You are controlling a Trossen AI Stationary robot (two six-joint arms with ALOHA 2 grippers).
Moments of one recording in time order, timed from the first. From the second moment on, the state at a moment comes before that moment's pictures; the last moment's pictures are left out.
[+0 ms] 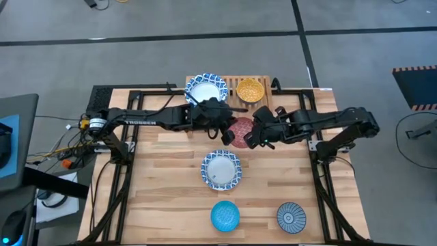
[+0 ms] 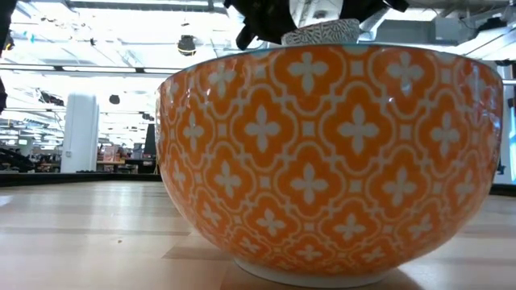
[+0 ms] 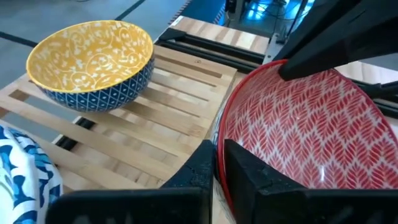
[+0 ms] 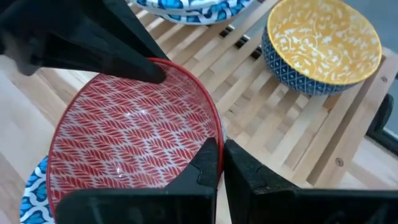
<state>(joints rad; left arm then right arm) 0.09 1.70 1.52 -0.28 -0.26 -0.18 0.16 1.46 1.56 -1.16 0.67 0.81</state>
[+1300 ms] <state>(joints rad) 0.42 1.77 1.74 -0.17 -0.15 -0.55 0.00 1.09 1.56 -1.18 0.68 0.86</state>
